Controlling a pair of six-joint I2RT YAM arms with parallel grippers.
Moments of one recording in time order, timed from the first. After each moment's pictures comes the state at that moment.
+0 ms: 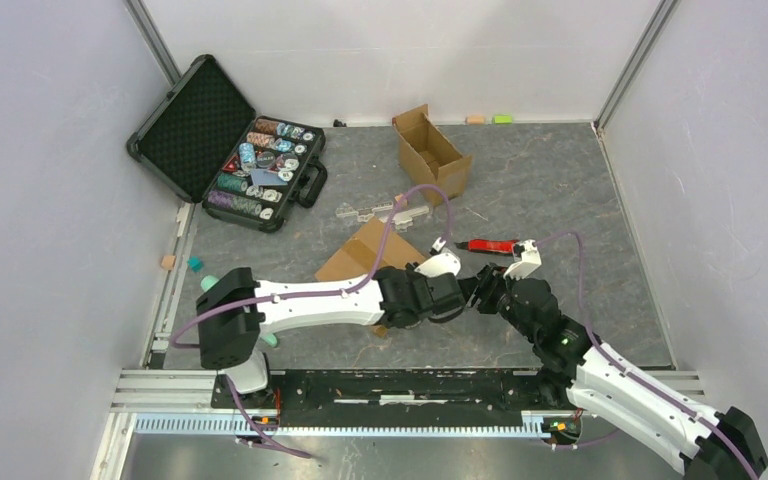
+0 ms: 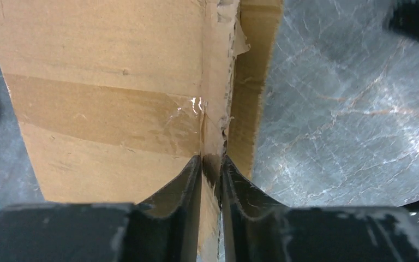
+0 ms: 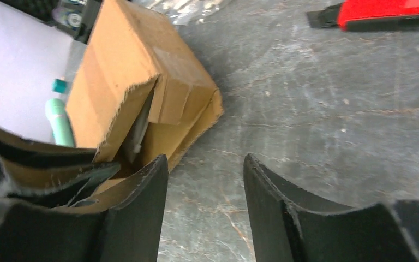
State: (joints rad) left arm -1.29 1.69 1.27 -0.82 -0.64 -0.45; right arm 0.74 0.58 0.22 0.00 0.20 0.78
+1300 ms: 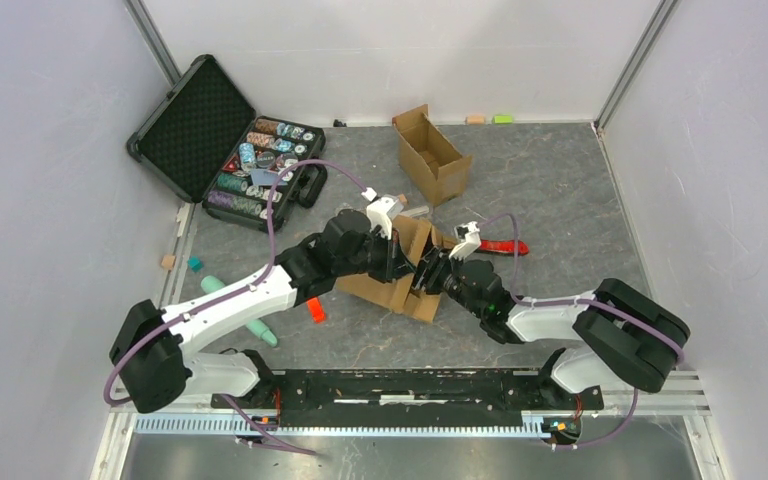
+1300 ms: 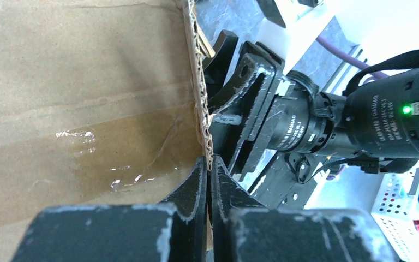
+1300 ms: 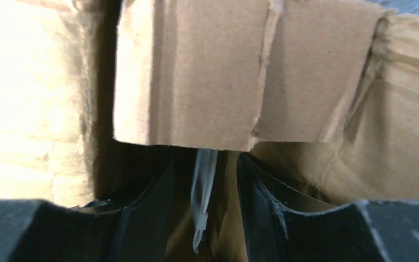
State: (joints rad) left arm -0.86 1.25 0.88 -0.13 0.20 -0.52; right arm 0.86 1.42 0.34 0.88 0.12 0.88
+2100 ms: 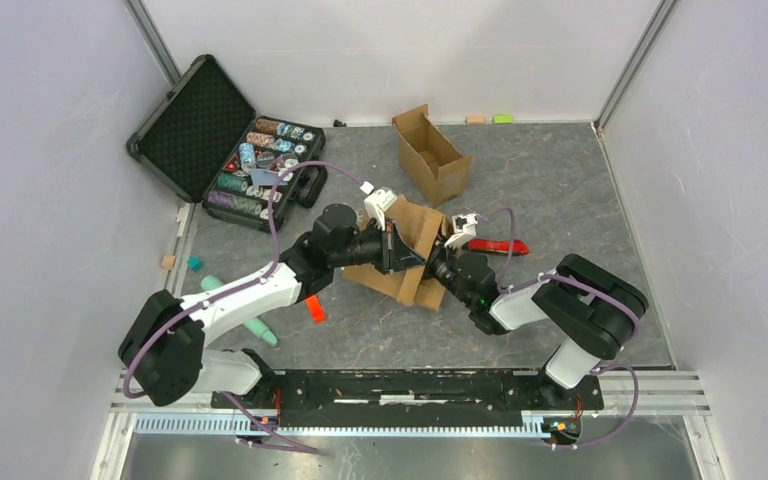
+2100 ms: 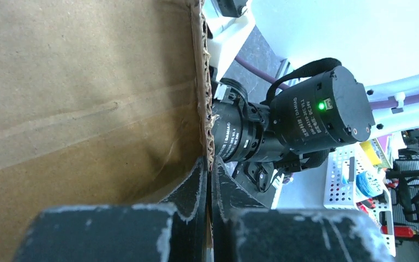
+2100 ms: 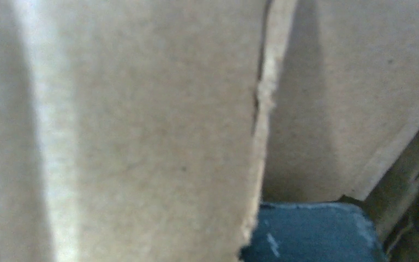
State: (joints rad) left arm -0.75 1.33 0.77 0.27 0.50 -0.61; right arm 0.82 1.65 0.40 1.18 0.13 0.89
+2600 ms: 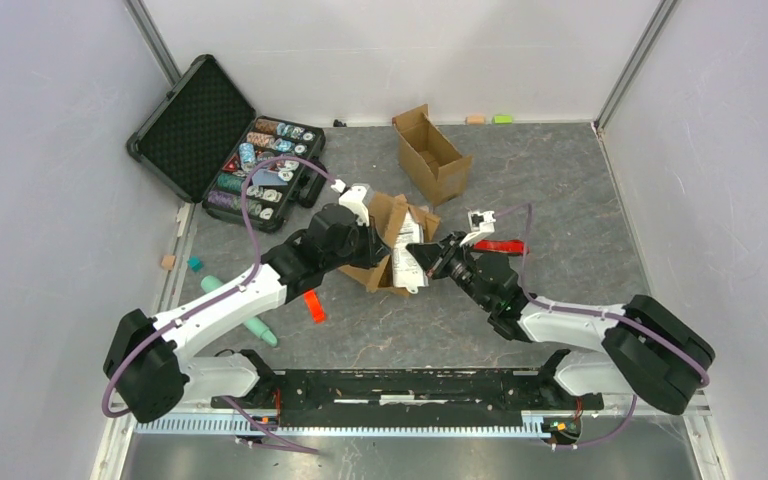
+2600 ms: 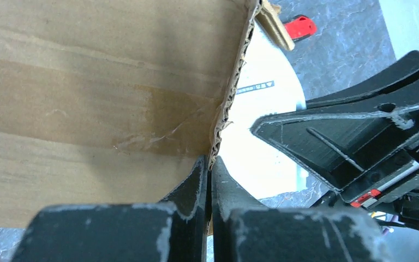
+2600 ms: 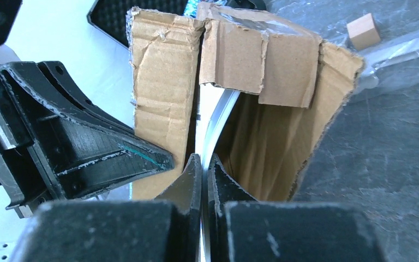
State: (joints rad) left arm -0.76 1.21 0.85 -0.16 0.00 -0.54; right arm 0.81 1.30 0.37 0.92 0.14 0.78
